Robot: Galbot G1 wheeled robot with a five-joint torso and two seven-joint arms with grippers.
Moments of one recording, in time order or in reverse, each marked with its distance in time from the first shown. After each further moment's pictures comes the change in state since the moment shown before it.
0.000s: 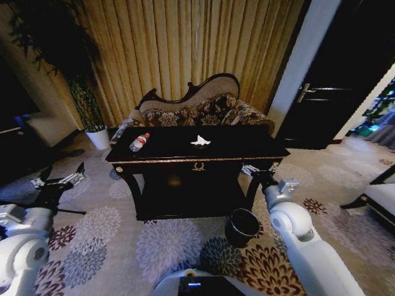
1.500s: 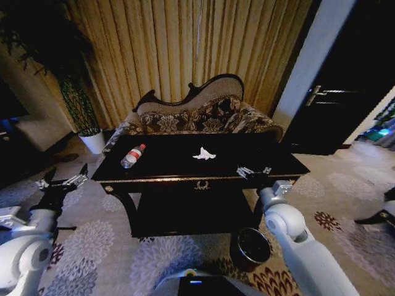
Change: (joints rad) left arm 0.007 -0.015 0.027 0.006 0.010 -0.027 0.008; right arm 0.002 0.004 -0.048 -0.020 -0.004 0.032 -0.008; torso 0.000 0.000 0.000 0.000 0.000
